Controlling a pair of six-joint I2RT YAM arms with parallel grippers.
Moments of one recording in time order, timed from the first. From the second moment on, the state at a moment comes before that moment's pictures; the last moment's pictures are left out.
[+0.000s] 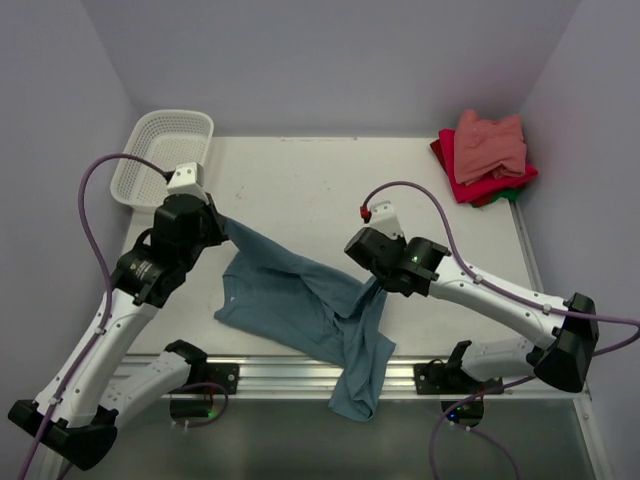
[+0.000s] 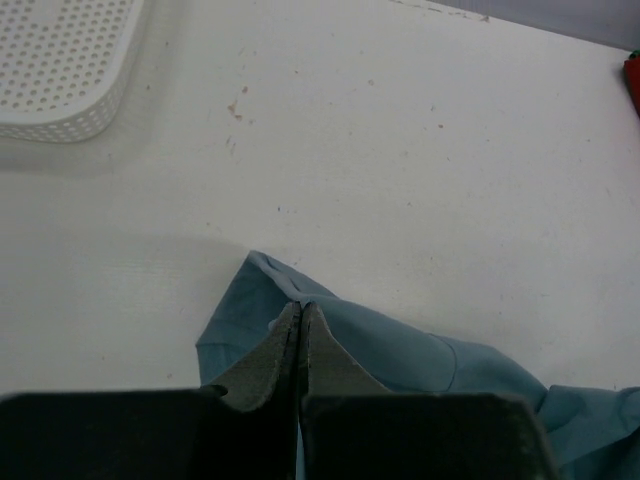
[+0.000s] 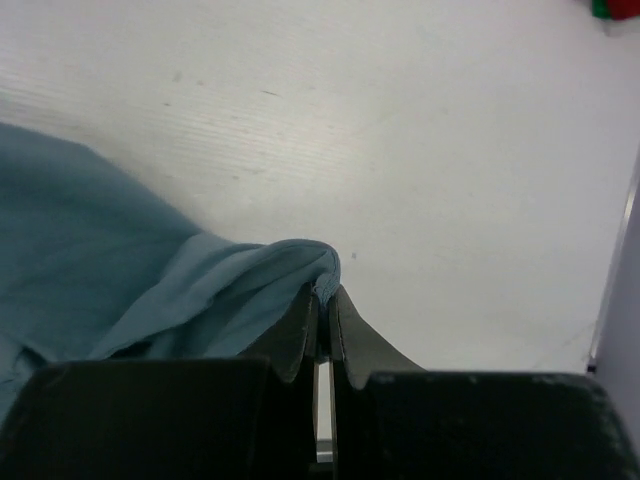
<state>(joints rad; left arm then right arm) -0.45 0.87 1.06 -0.68 -0.32 -0.46 0.99 1.27 1.12 -0.95 0.68 0.49</state>
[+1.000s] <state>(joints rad) -0.45 0.94 1.51 -0.77 -0.51 -0.28 0.71 1.02 1.30 -1.00 0.90 0.39</state>
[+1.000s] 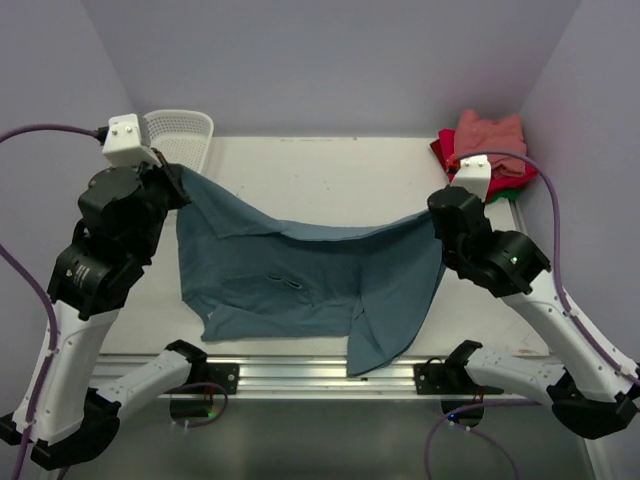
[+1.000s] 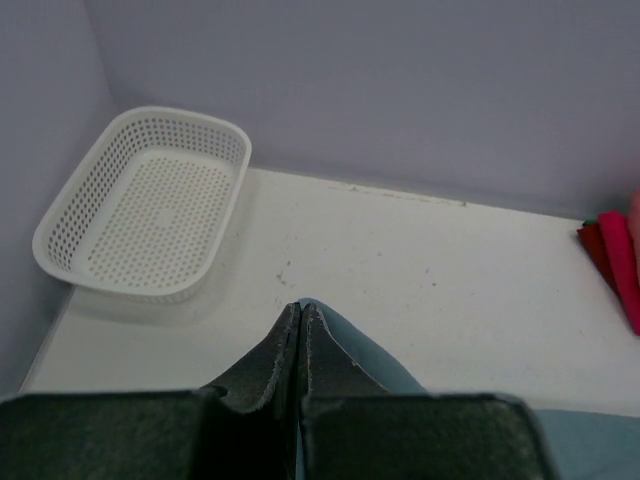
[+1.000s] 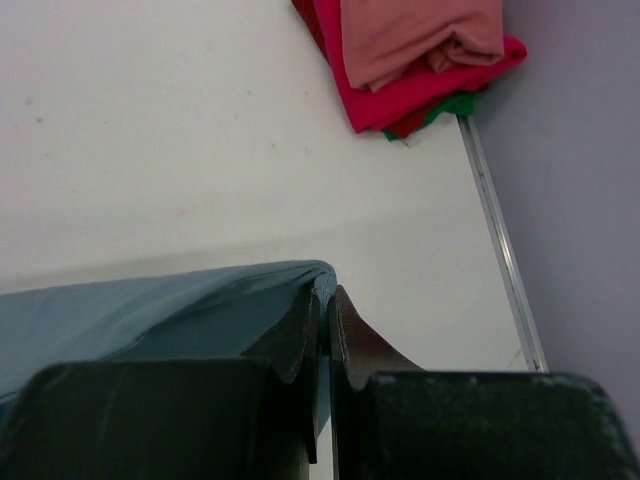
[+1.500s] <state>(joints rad) -0.45 0.79 1.90 -0.69 -0.11 -0.13 0.71 0.79 1.63 -0.76 0.50 0.04</state>
